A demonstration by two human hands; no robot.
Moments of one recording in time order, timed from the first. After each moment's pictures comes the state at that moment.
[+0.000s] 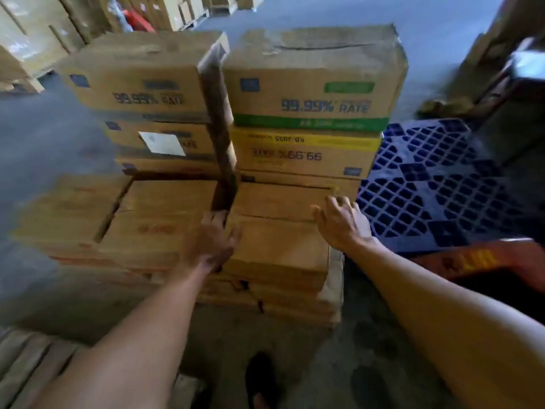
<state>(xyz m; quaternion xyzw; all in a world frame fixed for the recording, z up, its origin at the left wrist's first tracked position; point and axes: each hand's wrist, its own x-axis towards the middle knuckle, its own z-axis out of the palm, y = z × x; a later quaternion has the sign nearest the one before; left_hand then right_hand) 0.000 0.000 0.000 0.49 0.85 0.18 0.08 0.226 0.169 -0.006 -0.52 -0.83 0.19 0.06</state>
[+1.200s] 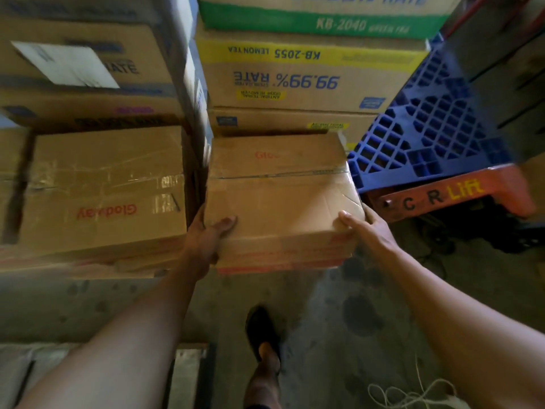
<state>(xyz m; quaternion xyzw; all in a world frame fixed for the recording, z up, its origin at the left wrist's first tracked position) -0.097 0.024 -0.167 0.10 0.71 0.46 0.52 0.220 0.141 -0.136 -0.68 -0.48 0.54 0.17</state>
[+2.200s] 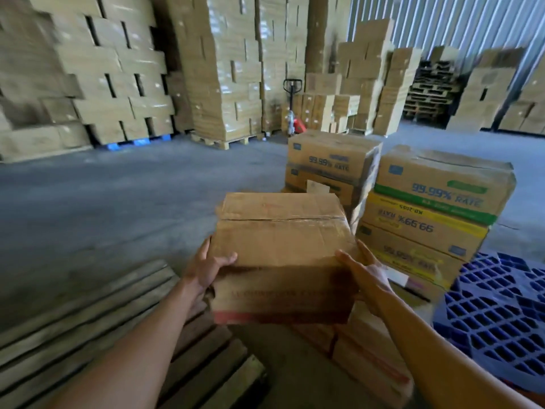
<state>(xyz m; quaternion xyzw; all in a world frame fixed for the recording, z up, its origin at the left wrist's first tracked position) 0.055 -0.495 0.098 0.08 0.74 0.64 0.16 0.245 -0.203 0.104 -0.33 -0.69 0.62 0.20</state>
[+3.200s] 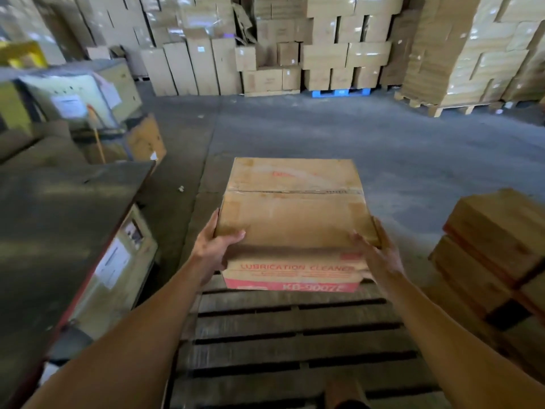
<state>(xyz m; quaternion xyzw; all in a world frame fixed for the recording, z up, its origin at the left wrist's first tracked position) -0.048 -1.068 0.079 -0.22 0.65 0.73 -0.04 -0.088 -0.739 0.054 -0.05 -0.76 0.64 0.00</state>
